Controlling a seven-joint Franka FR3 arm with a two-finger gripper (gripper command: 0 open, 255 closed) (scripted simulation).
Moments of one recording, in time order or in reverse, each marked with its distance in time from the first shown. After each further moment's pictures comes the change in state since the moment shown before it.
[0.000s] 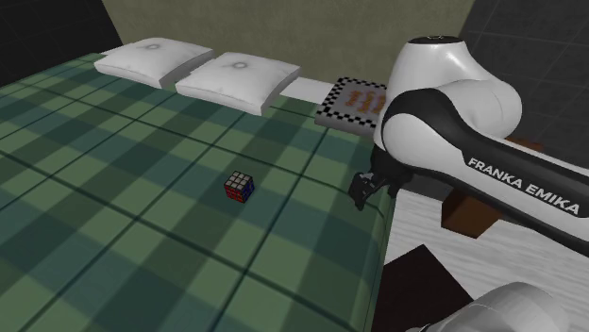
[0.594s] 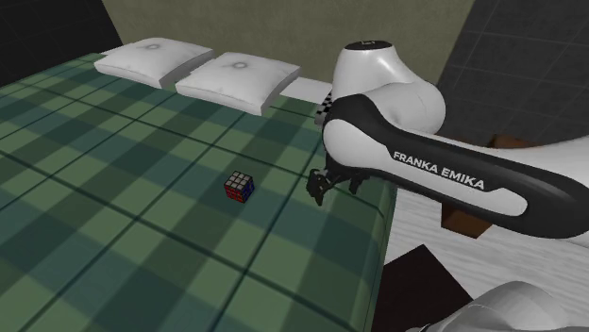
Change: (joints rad) arm 0.028 0.201 0.123 0.107 0.056 0.123 0.138
